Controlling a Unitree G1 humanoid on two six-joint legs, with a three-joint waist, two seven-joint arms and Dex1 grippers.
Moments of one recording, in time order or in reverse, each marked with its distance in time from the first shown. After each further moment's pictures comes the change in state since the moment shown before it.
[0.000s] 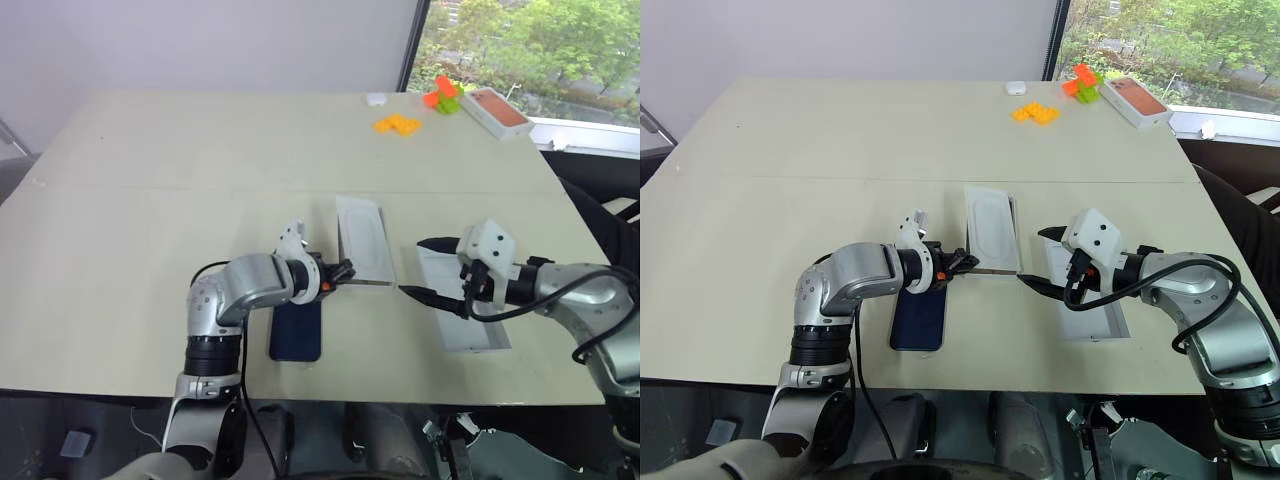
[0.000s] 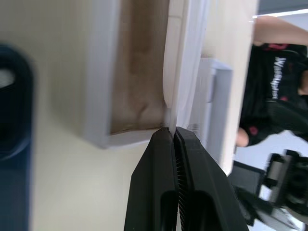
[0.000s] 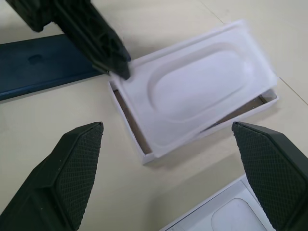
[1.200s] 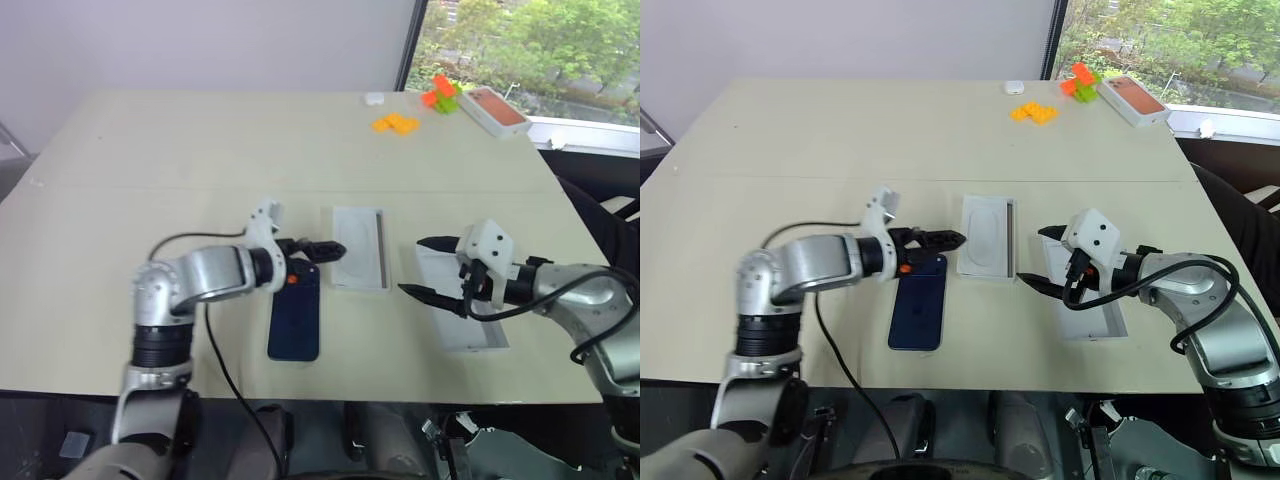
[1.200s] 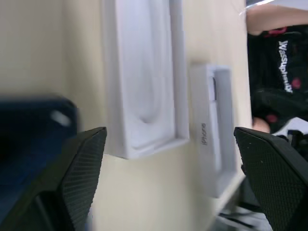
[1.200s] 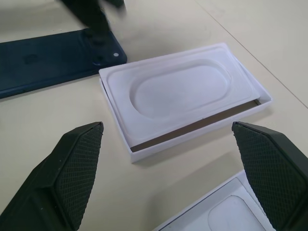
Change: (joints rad) left arm -0.048 0.357 -0.007 -0.105 -0.016 0.122 -0.300; right arm -0.007 0.011 0.010 0.021 -0.002 -0.018 -0.015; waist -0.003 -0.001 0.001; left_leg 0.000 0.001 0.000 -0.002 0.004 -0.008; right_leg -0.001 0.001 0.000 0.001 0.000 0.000
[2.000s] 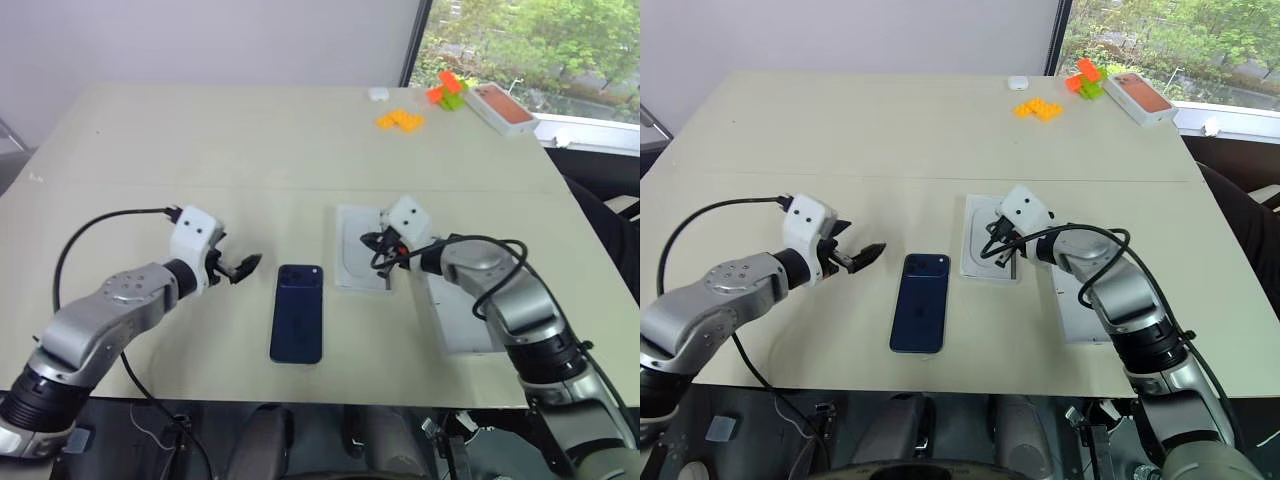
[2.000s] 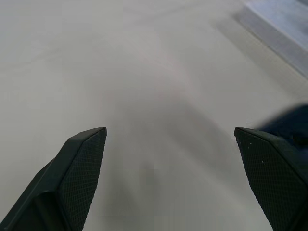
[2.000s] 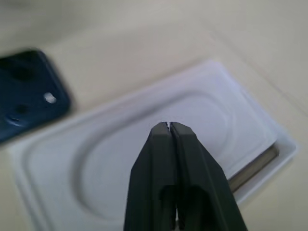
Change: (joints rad) left arm 0.327 0.516 -0.233 -0.254 1.238 -0.590 -1.037; right arm -0.340 0.278 0.325 0.218 -0.236 0.202 -0.279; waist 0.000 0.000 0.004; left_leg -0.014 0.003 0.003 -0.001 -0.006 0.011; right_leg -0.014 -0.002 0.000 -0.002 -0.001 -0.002
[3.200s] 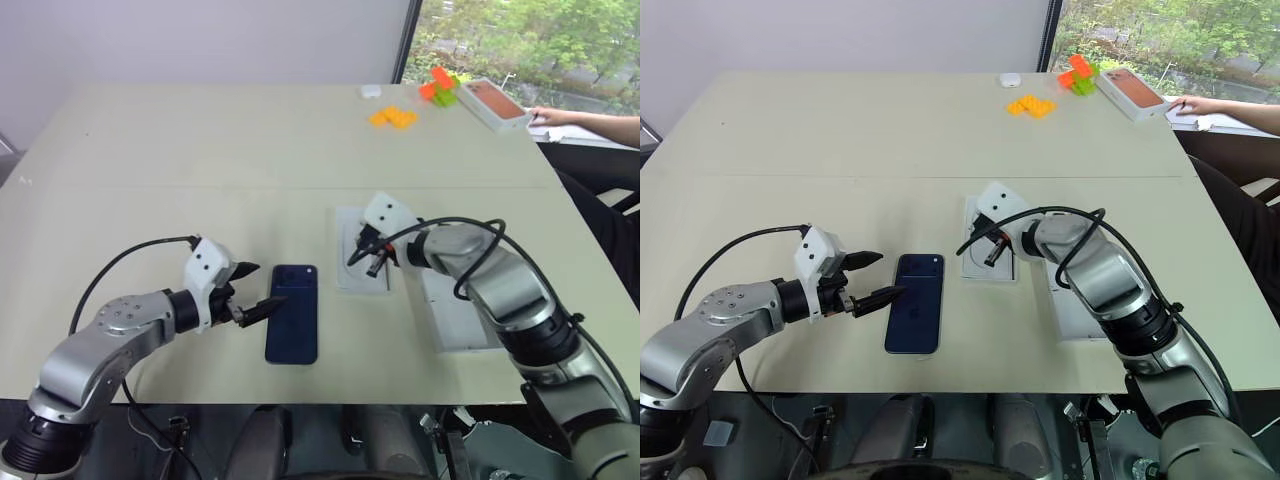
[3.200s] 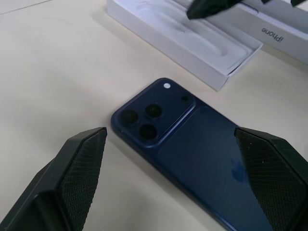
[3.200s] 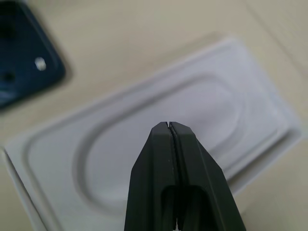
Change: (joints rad) left arm 0.152 -0.092 0.120 -0.120 0.067 0.023 -0.386; right arm -0.162 -0.003 0.107 -0.126 -0.053 0.319 0.018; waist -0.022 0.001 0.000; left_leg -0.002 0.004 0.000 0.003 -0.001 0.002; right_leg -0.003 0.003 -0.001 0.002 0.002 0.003
